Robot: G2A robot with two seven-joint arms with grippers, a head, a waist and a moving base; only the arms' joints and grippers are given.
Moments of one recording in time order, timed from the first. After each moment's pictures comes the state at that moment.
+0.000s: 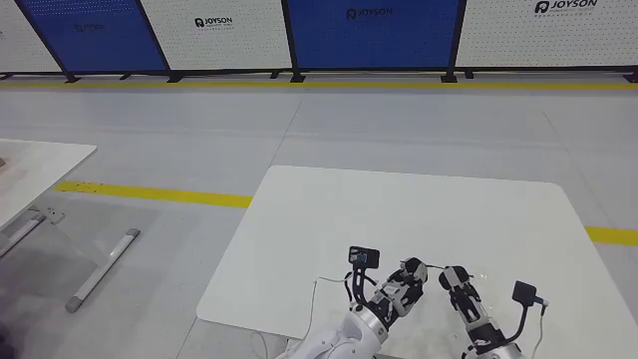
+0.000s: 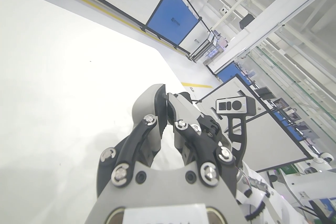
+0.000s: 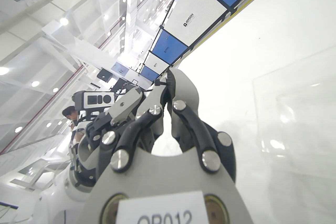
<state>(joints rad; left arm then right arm) 1.48 -1.36 -0.80 -1.71 0.59 0.07 0.12 -1.76 -1.22 1.30 -1.74 -0.32 -0.34 0.03</state>
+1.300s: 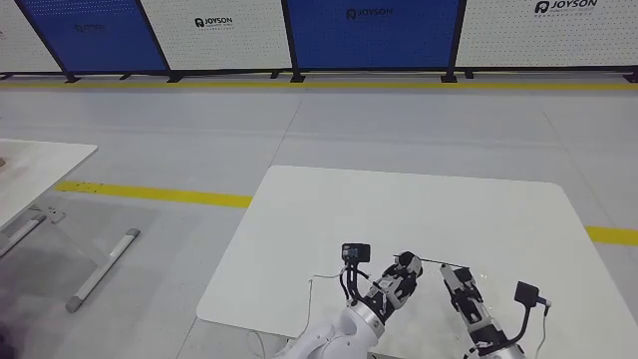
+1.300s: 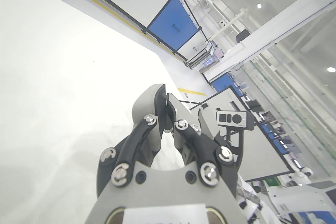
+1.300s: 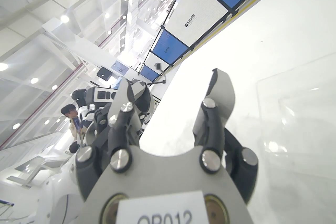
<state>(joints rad) 1.49 -1.37 -0.85 -1.72 0.44 0.07 0.11 -1.78 -1.21 1.31 -1.77 -0.32 -0.34 0.02</state>
